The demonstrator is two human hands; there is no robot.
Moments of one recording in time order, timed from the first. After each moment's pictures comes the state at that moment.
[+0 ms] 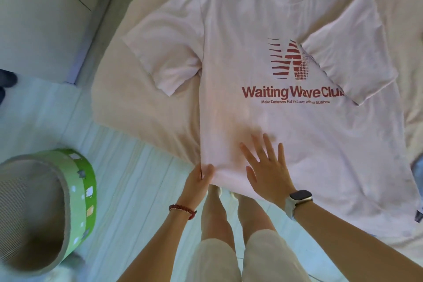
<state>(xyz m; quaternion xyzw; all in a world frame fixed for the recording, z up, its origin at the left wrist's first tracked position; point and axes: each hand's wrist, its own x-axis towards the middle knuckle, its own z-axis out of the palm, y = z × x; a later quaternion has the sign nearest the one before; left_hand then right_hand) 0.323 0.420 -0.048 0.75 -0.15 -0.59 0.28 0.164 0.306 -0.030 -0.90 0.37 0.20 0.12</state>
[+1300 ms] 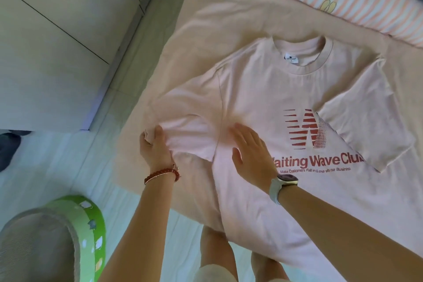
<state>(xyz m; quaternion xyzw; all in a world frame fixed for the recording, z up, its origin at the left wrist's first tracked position) 0.520 0.246 -0.027 0.72 0.13 -0.29 0.62 0.329 0.174 -0.023 -0.86 0.41 0.01 0.29</state>
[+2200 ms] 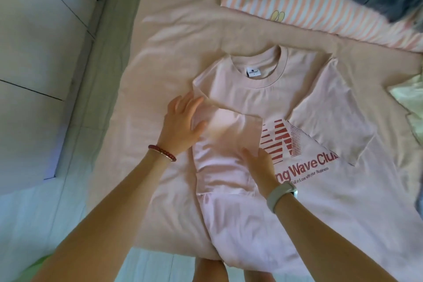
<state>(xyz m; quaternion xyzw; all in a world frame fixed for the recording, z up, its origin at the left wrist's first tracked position) 0.527 0.106 -0.030 0.70 -0.62 -0.31 0.15 0.322 0.128 -0.028 -0.37 0.75 -0.11 0.54</state>
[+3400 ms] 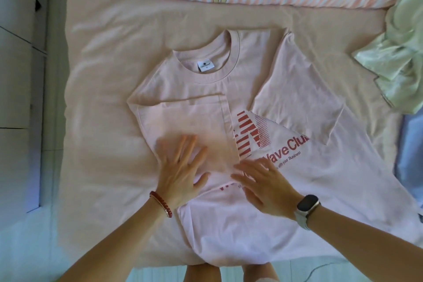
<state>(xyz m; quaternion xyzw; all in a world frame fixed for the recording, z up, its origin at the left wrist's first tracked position) 0.439 0.156 -0.063 0.56 -0.81 -0.17 -0.05 0.195 0.159 -0.029 -0.91 0.37 0.02 0.17</state>
